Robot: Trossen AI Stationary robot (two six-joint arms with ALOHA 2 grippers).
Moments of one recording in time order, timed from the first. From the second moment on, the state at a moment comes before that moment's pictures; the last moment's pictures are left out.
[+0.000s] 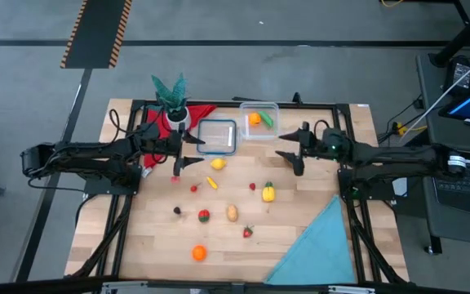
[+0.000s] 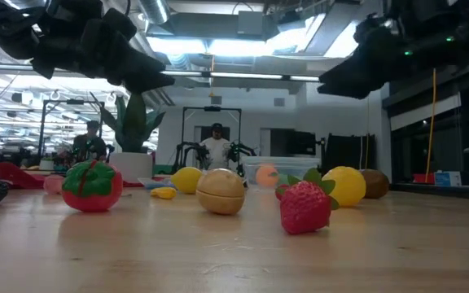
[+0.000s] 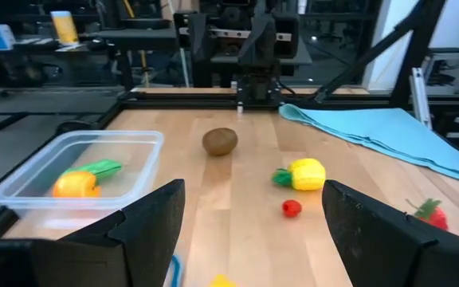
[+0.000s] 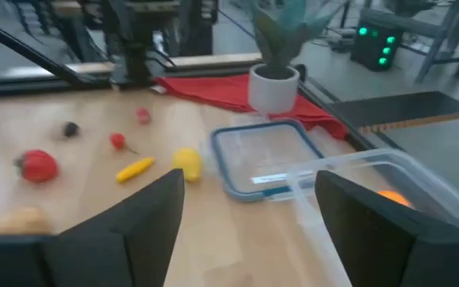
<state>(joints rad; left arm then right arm) 0.39 0.91 0.30 0.46 0.36 0.06 -0.25 0.89 0.36 0.32 -0.01 -0.01</state>
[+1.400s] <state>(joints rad) 0.36 0.91 0.30 0.41 0.25 0.06 -0.22 1.03 0.80 -0.74 0.10 0.47</state>
